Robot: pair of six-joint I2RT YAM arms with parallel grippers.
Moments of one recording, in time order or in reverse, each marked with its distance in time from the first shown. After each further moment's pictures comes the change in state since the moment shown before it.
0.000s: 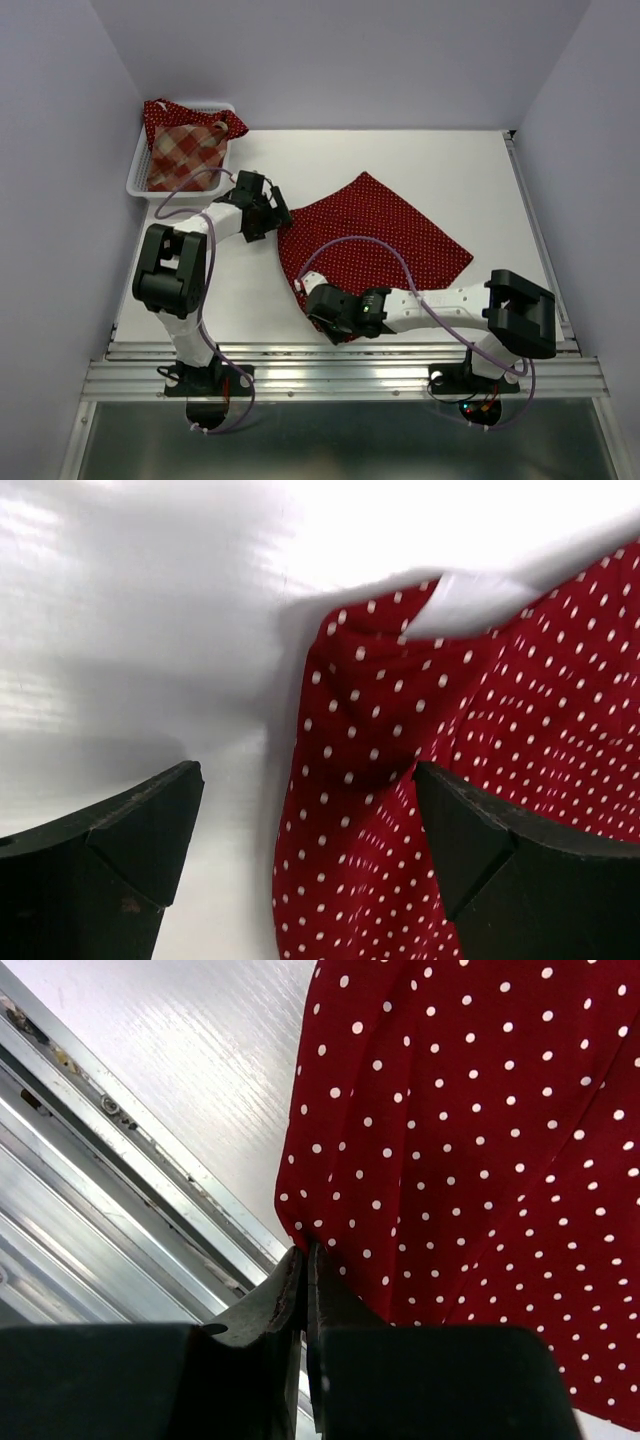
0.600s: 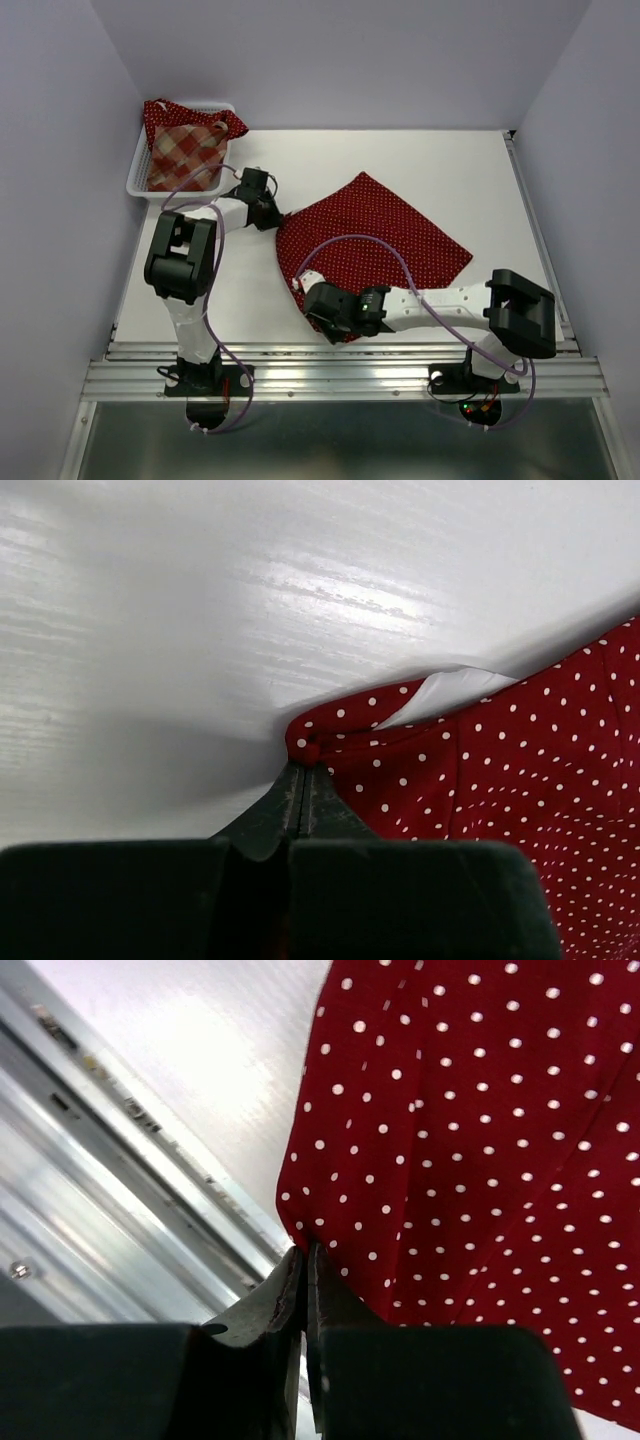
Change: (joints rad) left arm 0.003 0.151 0.097 0.081 -0.018 -0.006; right arm 0.000 0.008 0.024 -0.016 -0.003 0.004
